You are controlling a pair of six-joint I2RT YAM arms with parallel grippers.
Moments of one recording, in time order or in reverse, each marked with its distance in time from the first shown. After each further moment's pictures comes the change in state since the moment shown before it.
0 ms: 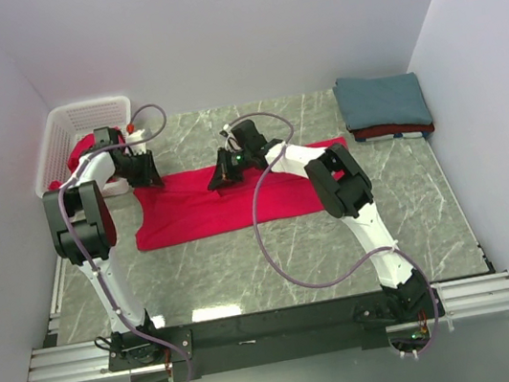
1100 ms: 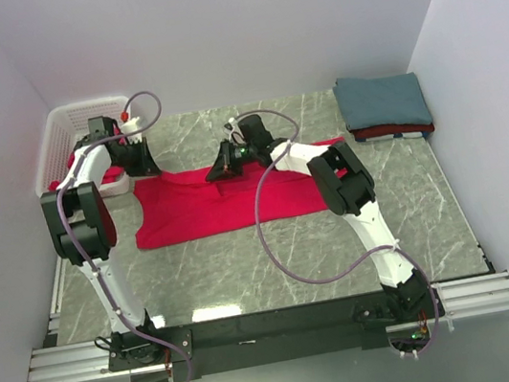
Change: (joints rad) left arm -0.002 0.000 0.121 -0.041 0.036 -0.044; right arm -0.042 0.005 -0.019 0.167 -0.097 0.152
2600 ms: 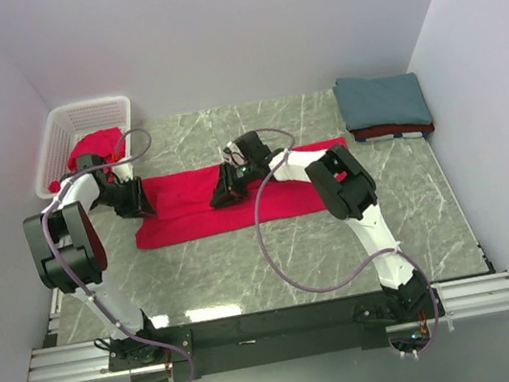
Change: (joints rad) left arm 0.109 -0.234 -0.415 -0.074 -0.021 0.072; right arm 0.051 -0.055 -0.151 -0.130 -0.060 -0.039
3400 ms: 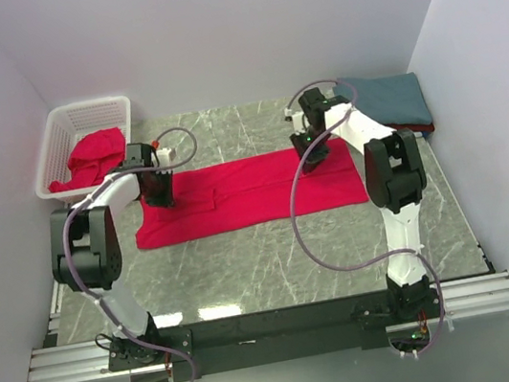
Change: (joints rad) left arm -0.304 -0.055 -0.072 0.240 -0.348 -0.126; right arm -0.327 -0.253 0.087 -0.842 0.578 -0.964
